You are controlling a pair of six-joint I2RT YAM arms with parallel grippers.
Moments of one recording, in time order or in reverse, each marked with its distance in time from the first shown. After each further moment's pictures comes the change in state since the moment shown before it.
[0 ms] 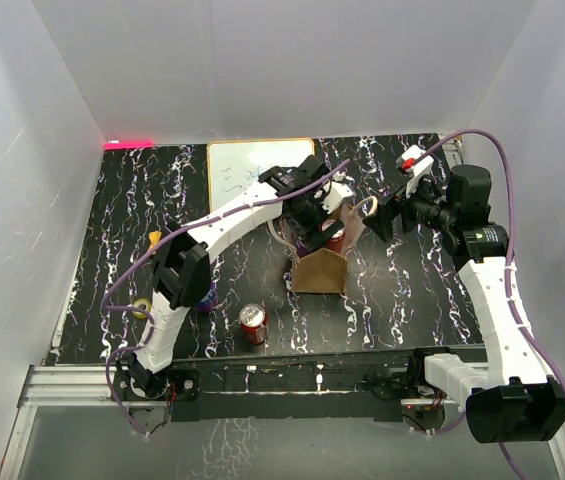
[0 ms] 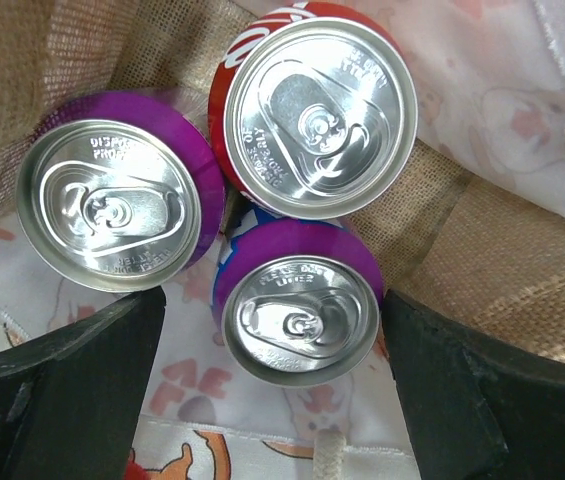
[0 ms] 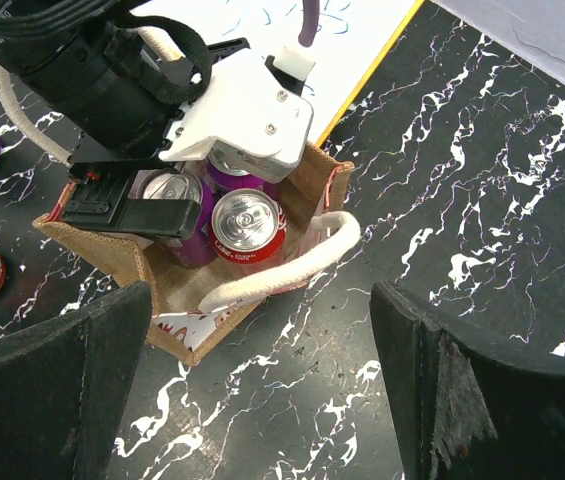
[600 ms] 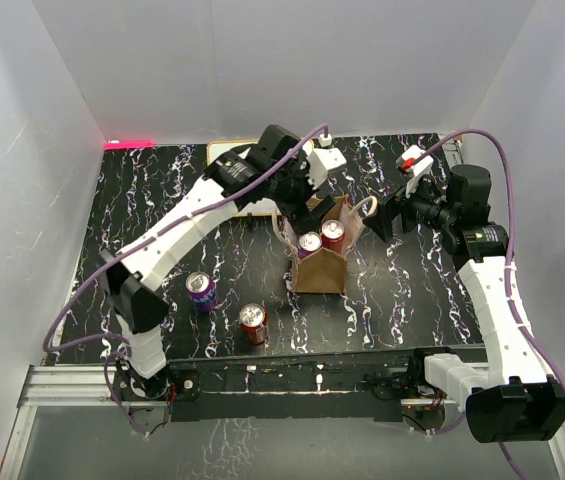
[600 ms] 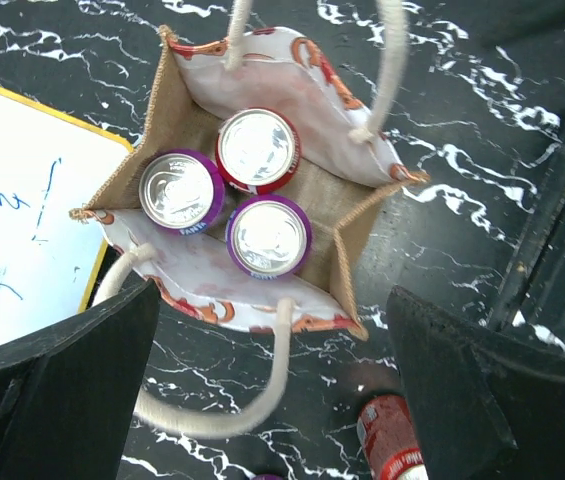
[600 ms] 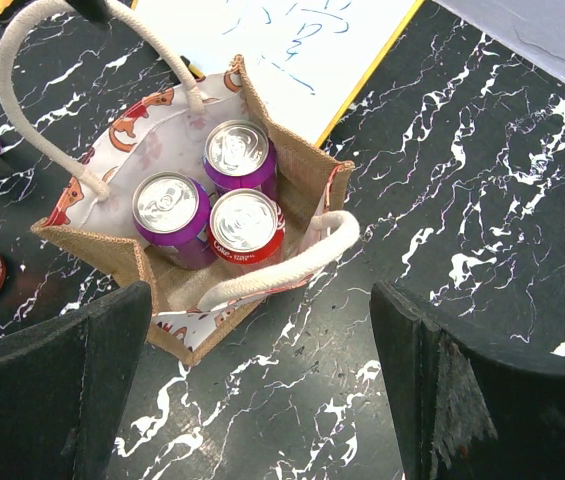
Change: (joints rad) left arm 0.001 -0.293 0.007 0.014 0.093 0.043; right arm 0.000 0.001 0.000 0.000 0.000 0.000
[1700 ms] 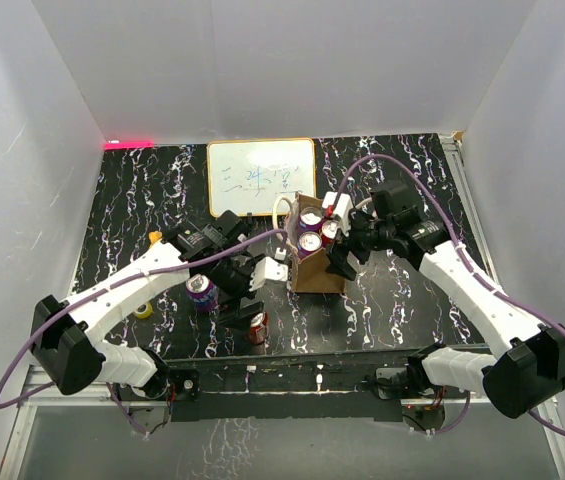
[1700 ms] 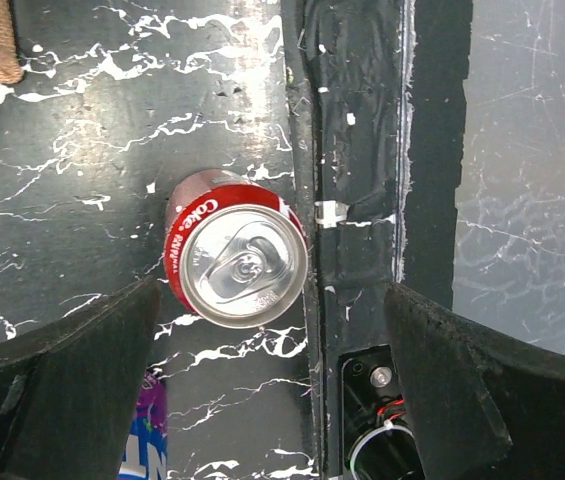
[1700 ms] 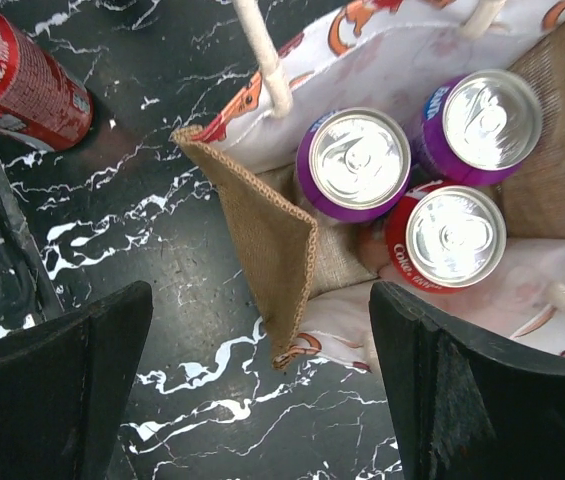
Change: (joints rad) left arm 0.032 -0.530 -0.880 -0.134 0.357 0.439; right arm 0.407 0.152 -0.026 -0.142 0.097 -0.224
